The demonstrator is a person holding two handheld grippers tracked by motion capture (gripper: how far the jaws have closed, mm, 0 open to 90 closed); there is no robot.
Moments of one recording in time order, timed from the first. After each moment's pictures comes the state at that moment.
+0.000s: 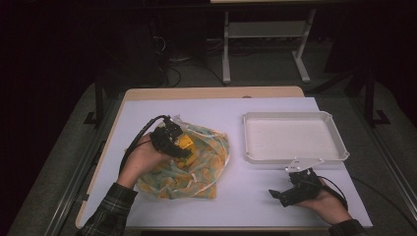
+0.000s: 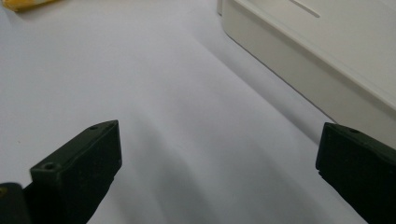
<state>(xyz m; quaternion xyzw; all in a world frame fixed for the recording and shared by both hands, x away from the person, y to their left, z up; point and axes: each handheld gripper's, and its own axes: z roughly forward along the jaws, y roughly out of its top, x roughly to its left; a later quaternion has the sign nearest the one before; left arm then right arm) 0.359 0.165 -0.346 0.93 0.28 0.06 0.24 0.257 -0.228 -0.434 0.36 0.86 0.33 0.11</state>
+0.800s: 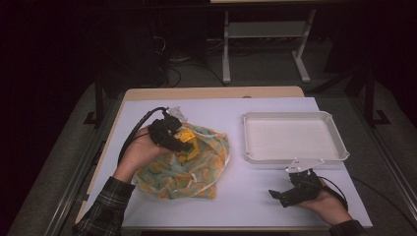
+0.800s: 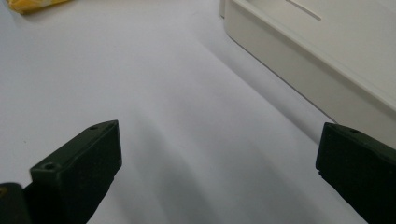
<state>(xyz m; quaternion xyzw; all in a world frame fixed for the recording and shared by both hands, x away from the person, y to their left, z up) 0.360 0.162 -0.317 0.92 0.26 0.06 0.28 0.255 -0.228 -0.433 0.36 0.86 0.34 0.12</state>
